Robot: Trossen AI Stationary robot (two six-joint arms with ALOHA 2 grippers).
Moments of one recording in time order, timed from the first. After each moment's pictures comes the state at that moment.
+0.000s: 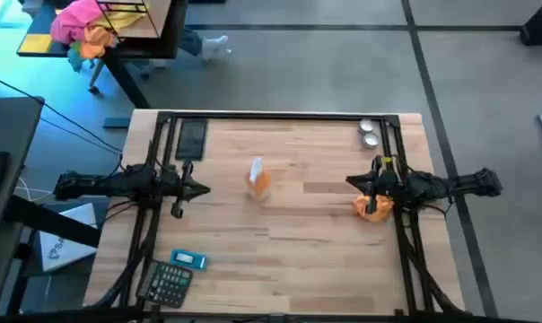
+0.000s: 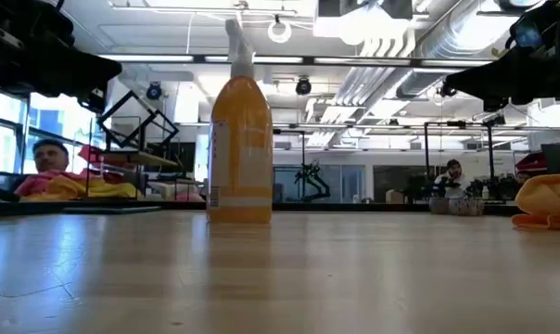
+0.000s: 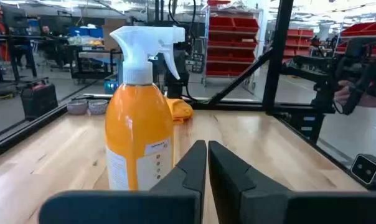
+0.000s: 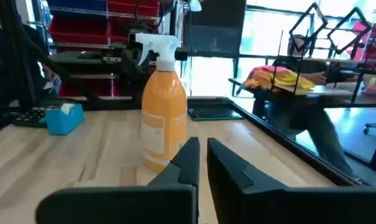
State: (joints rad) left arm -0.04 0.00 0.01 0.02 0.01 -0.04; right arm 0.17 0.05 0.01 0.08 0.41 -0.10
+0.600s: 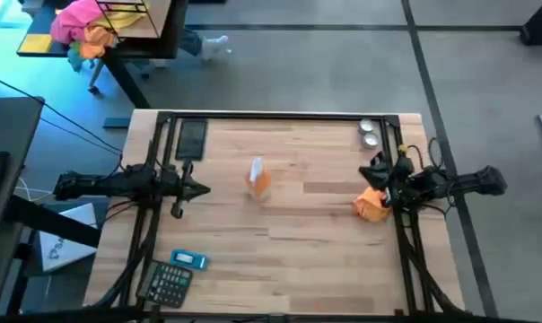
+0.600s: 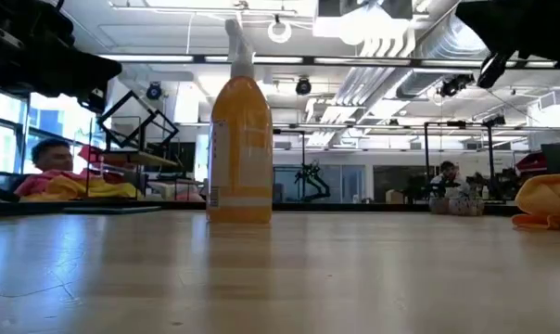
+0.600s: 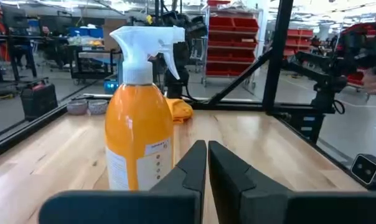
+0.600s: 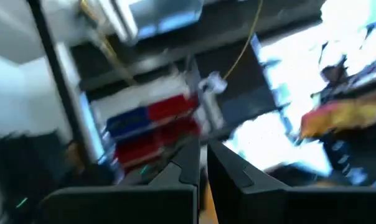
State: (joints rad) left arm -0.04 0.00 0.01 0.02 0.01 -0.04; right arm 0.17 0.21 0.01 0.55 0.28 0.30
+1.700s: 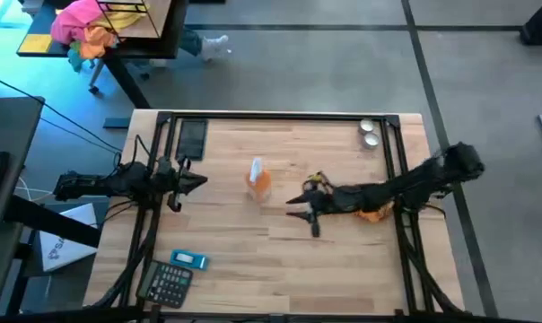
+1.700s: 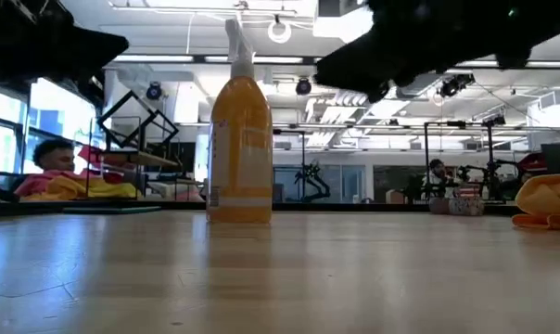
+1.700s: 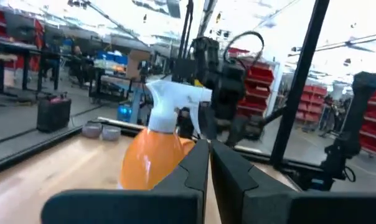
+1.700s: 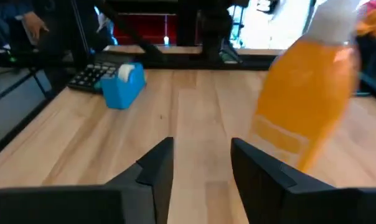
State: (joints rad) left arm -0.04 0.01 0.01 0.17 -0.08 -0.23; right arm 0.25 1.59 0.61 0.72 0.21 0.04
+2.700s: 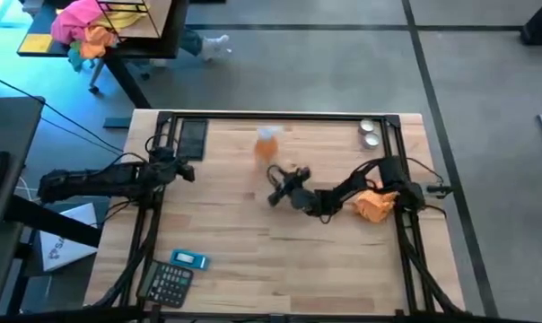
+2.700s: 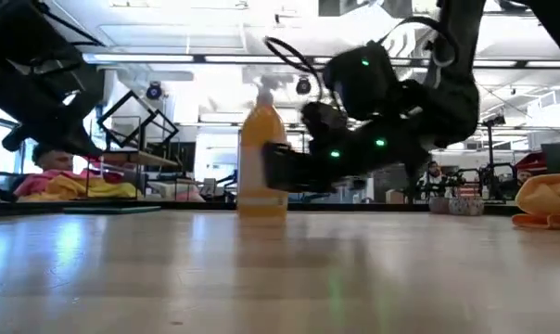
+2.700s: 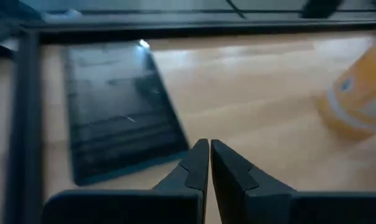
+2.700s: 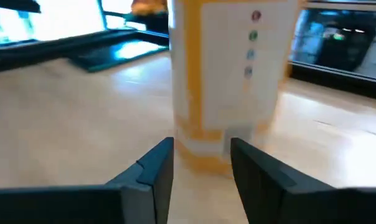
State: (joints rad) left arm 0.12 0.31 0.24 -0.75 -0.79 -0.86; right arm 0.07 2.14 0.82 0.96 0.89 0.31
